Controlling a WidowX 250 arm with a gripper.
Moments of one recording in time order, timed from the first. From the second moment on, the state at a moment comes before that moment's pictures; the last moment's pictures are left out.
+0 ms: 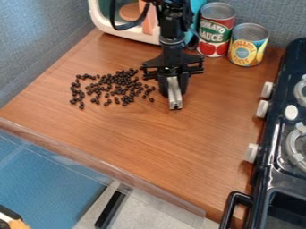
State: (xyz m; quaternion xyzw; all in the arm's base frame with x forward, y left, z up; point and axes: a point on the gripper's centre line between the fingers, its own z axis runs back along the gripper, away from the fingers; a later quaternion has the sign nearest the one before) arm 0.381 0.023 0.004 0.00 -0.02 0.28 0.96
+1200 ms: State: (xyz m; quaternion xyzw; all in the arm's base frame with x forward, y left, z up) arm 0.321 0.115 0.003 -0.02 -0.01 0.36 0.93
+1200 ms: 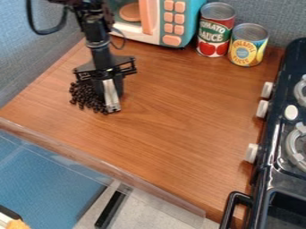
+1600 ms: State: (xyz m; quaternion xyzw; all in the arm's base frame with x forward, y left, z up) arm 0.311 0.135 0.002 -0.02 -0.01 0.36 0.93
